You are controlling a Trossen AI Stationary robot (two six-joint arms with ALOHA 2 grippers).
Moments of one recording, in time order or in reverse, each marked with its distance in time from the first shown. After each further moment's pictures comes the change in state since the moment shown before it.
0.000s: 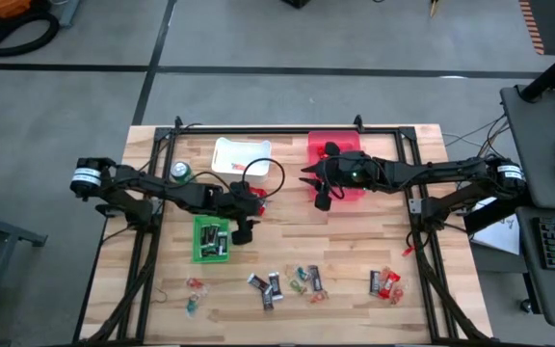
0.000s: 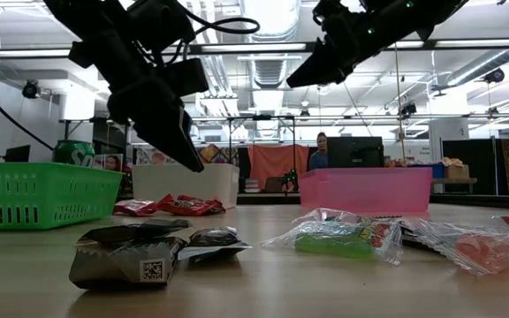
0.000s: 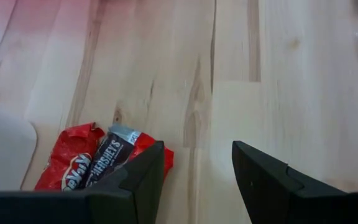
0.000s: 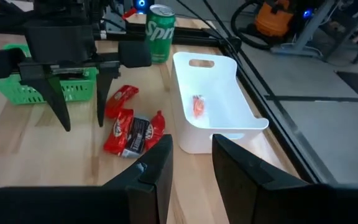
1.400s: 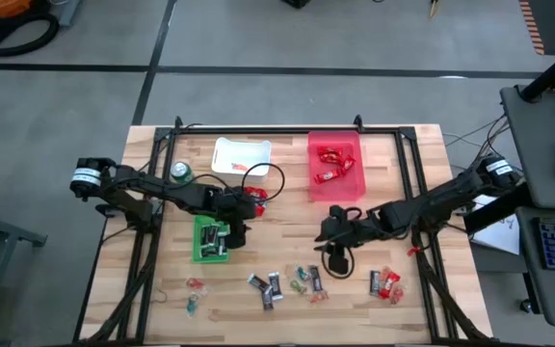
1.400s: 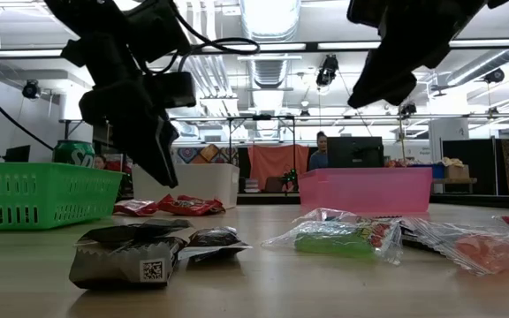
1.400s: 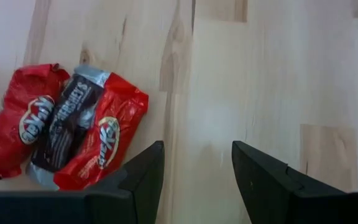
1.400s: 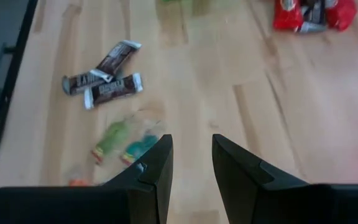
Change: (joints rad) left arm -0.006 -0.001 0.006 -0.161 0.080 -0.052; right arm 0.480 0.080 -0.009 -0.269 0.040 0.598
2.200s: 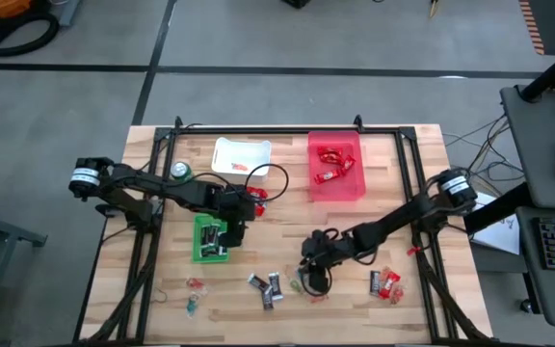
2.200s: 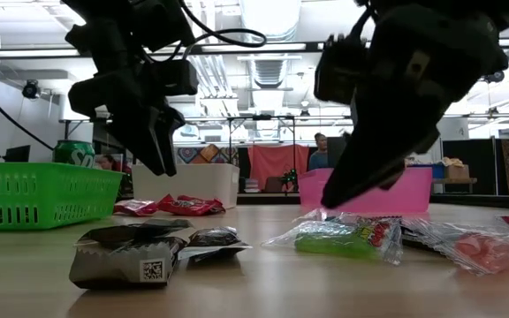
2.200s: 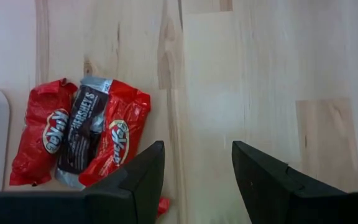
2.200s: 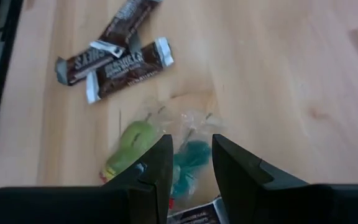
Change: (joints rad) left arm 0.000 -0.009 0.078 -0.142 -0.003 0.151; right arm 0.039 0.397 0.001 0.396 -0.103 0.151
